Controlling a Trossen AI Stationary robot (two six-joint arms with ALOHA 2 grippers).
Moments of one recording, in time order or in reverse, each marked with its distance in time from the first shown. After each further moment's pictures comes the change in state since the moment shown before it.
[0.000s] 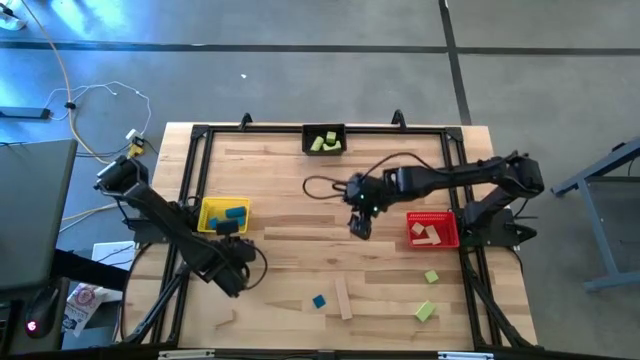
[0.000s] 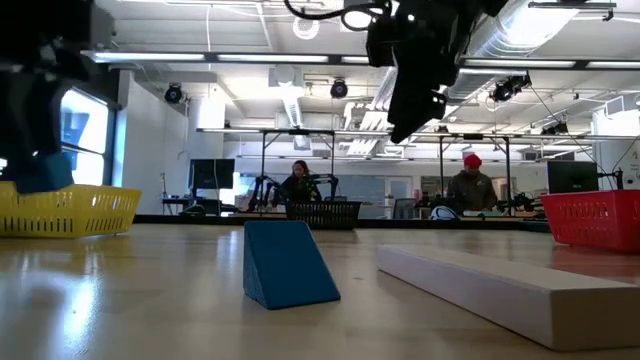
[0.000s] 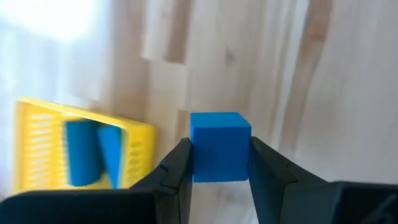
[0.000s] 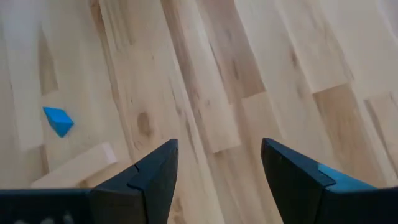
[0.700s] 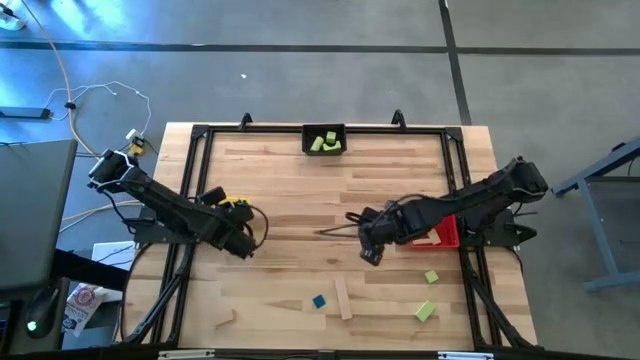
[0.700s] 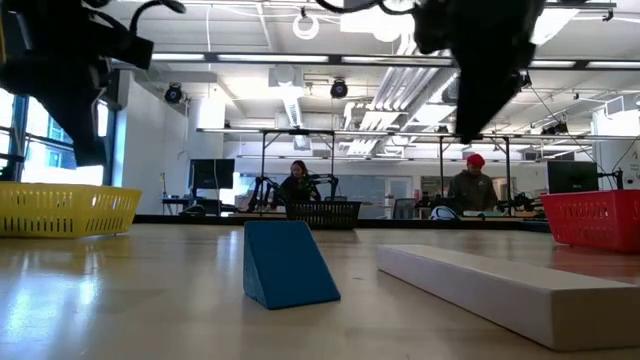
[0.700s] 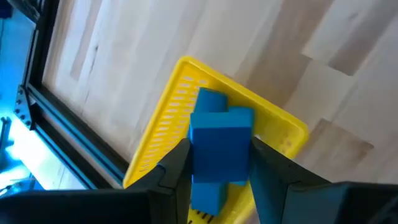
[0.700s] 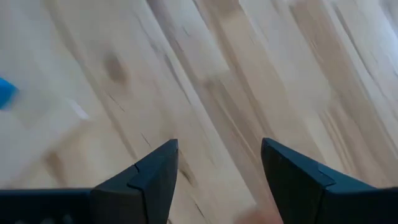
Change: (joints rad) left arm 0.273 -0.116 0.015 -0.297 -0.081 -0.107; right arm 0.309 0.000 0.000 -0.219 0.333 0.409
